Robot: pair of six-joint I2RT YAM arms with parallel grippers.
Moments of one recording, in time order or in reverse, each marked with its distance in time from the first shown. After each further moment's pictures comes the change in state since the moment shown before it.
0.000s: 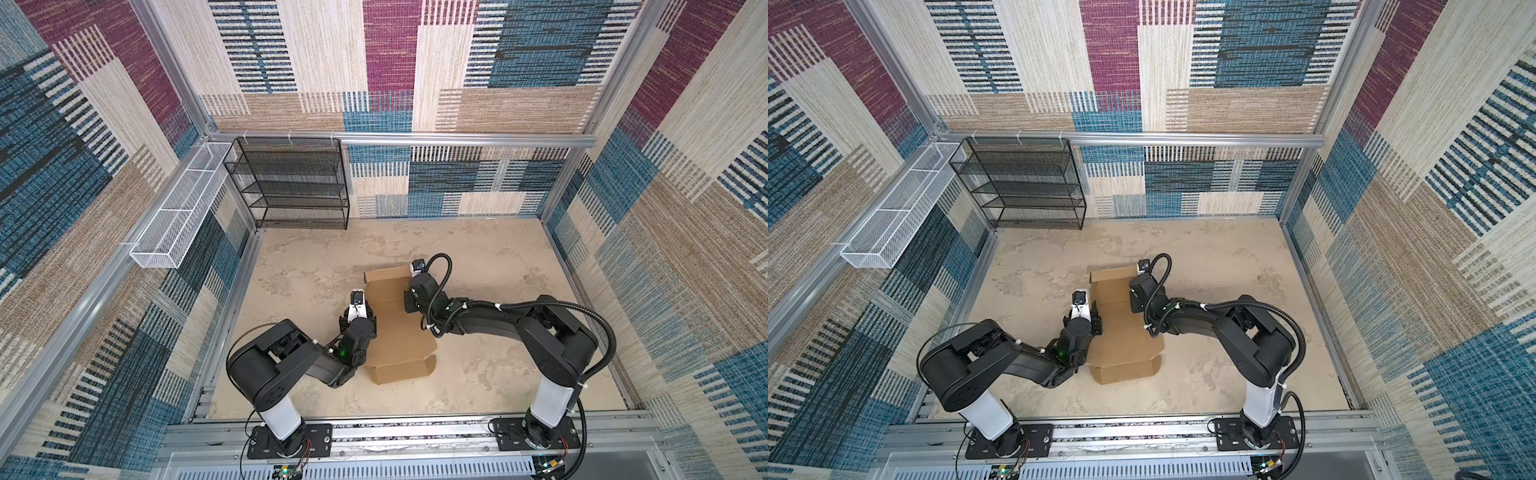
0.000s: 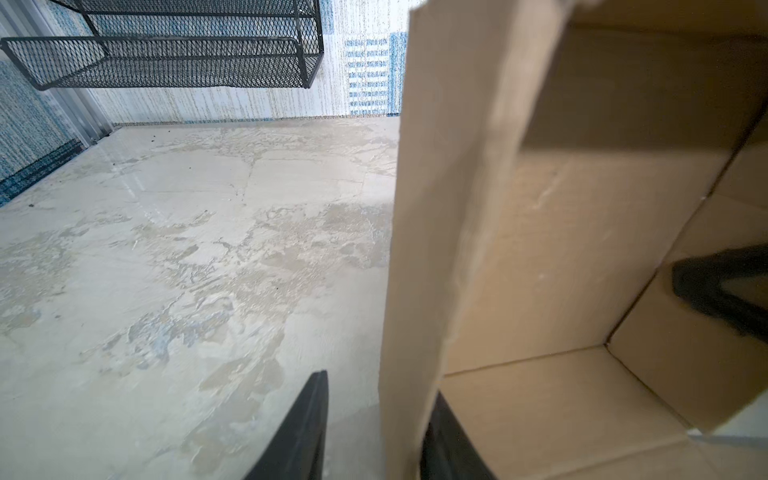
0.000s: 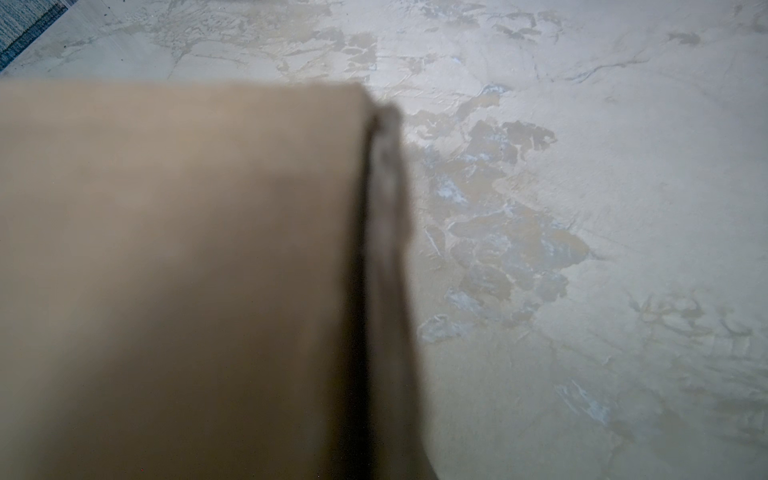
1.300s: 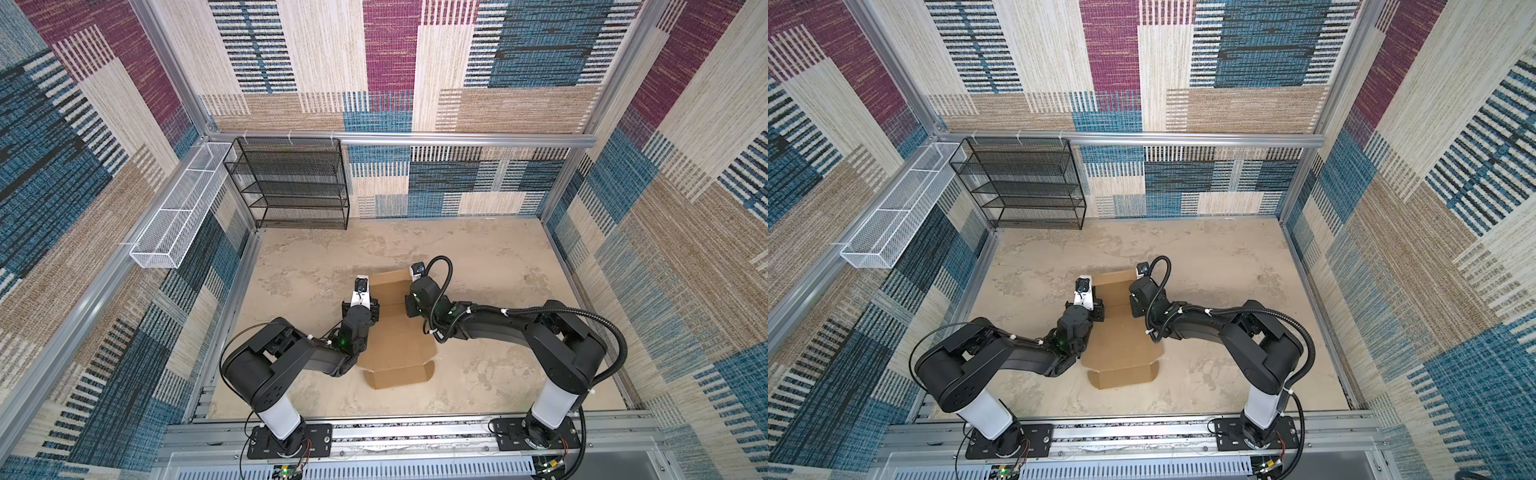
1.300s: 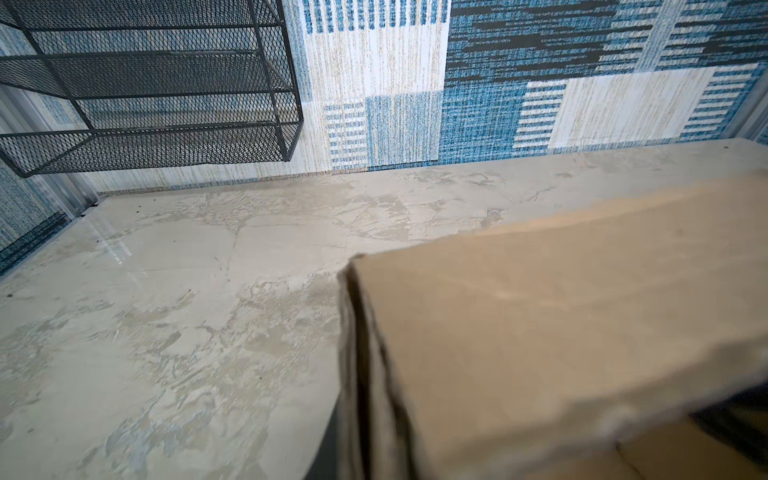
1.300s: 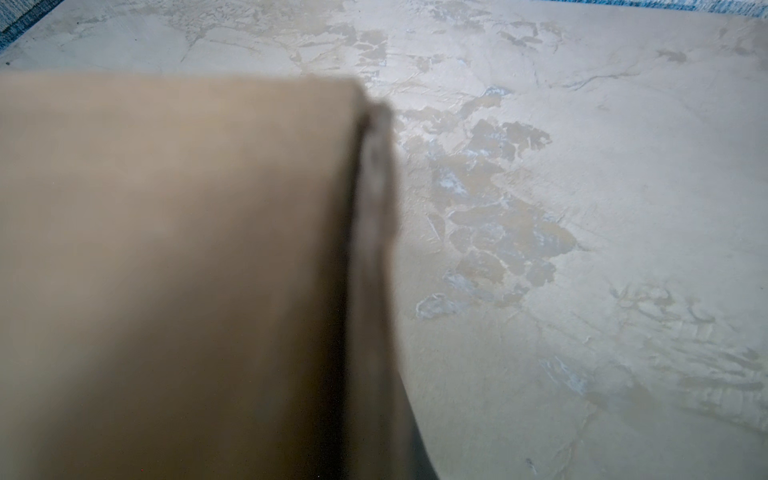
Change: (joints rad) left arm 0.056 -0.033 0.101 -0.015 0.093 0.132; right arm 0.032 -0.056 -0.040 -0.018 0.010 -0.037
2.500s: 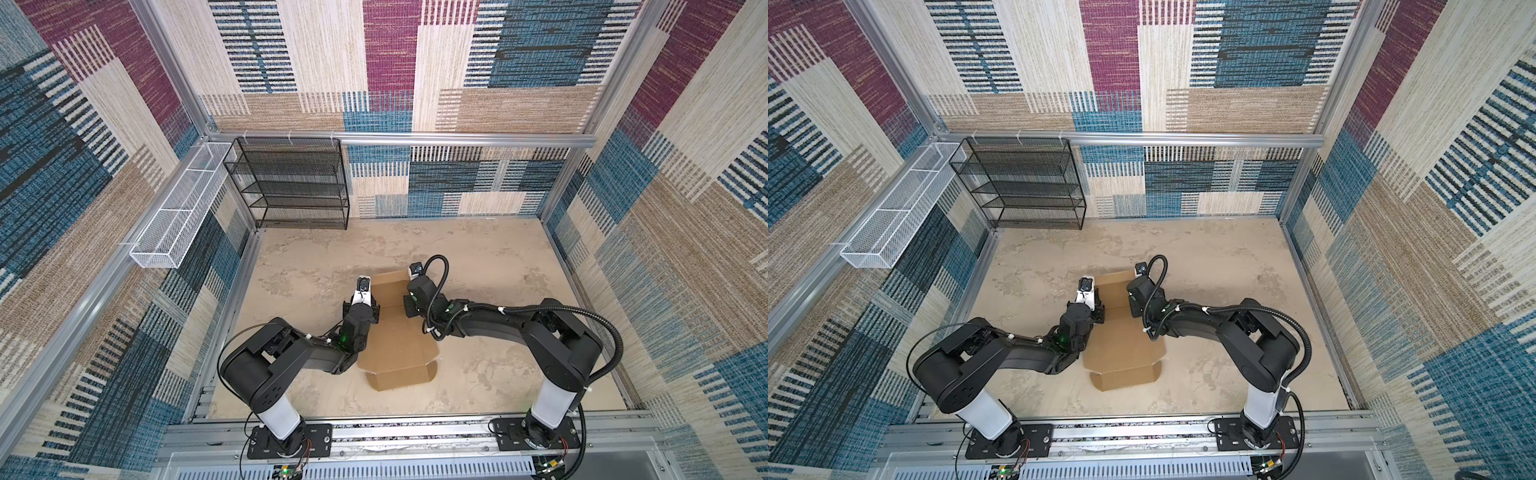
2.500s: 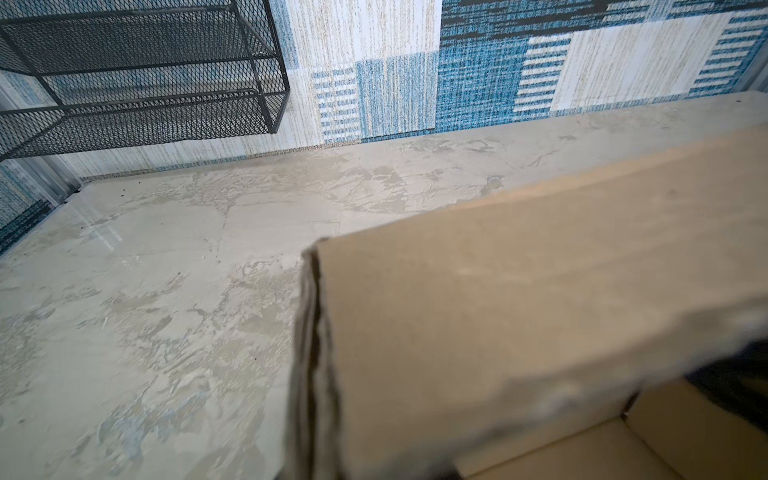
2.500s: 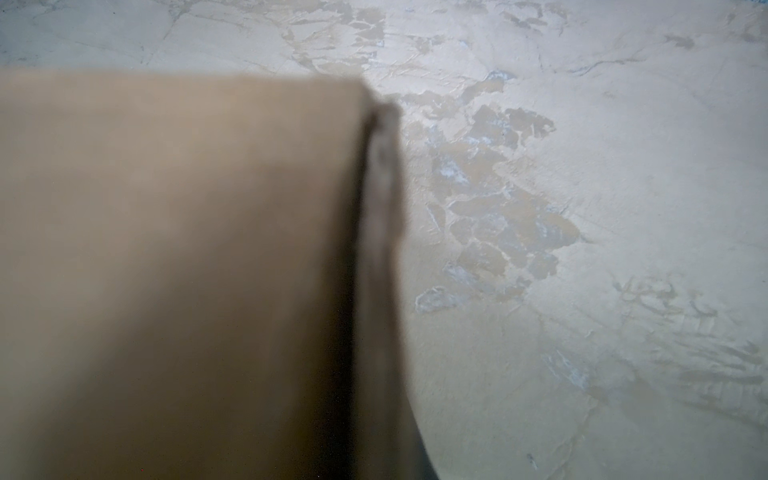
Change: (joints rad) left arm 0.002 0.001 0.019 -0.111 0.038 -0.017; right arm 0.002 0.023 0.039 -0.057 0.004 0.004
